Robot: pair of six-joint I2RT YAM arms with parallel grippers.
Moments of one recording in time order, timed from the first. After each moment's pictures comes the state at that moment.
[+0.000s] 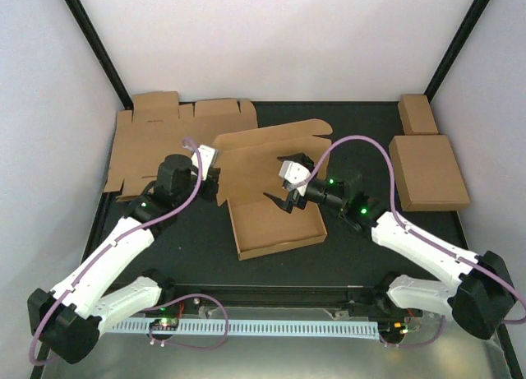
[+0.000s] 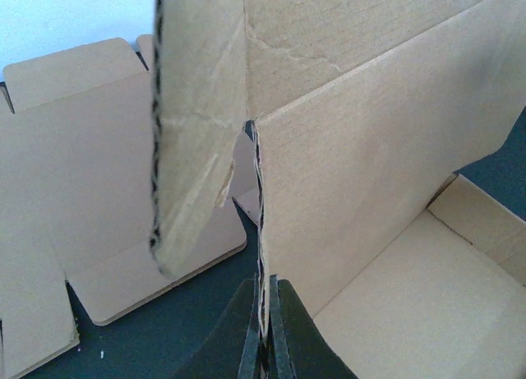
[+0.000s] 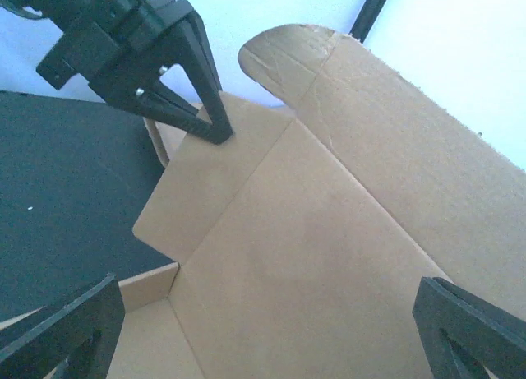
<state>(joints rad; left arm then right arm) -0.47 0.95 0.81 -0.38 0.00 -0.09 0.74 1.14 0.77 0.15 -0.35 -0.46</state>
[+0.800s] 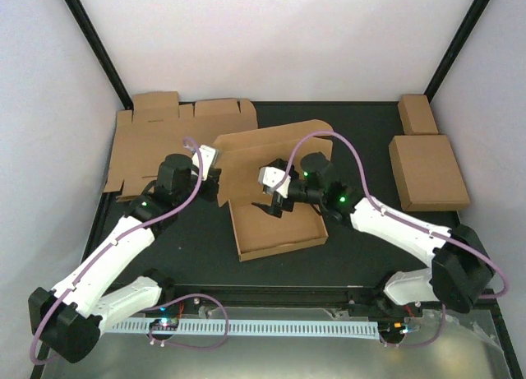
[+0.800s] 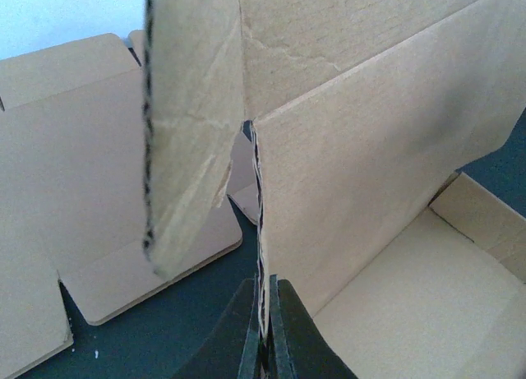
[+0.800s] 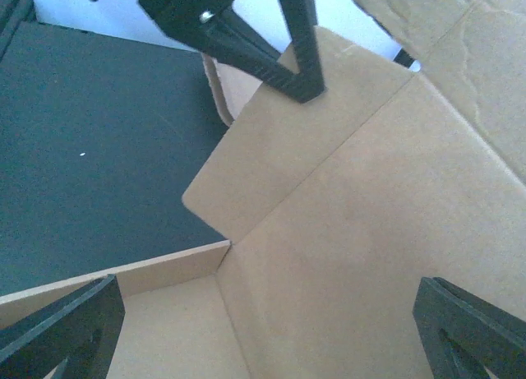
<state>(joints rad) -0.47 0.96 0.81 -0.38 0.02 -0.09 0.79 1.35 0.91 0.03 -0.40 -0.54</state>
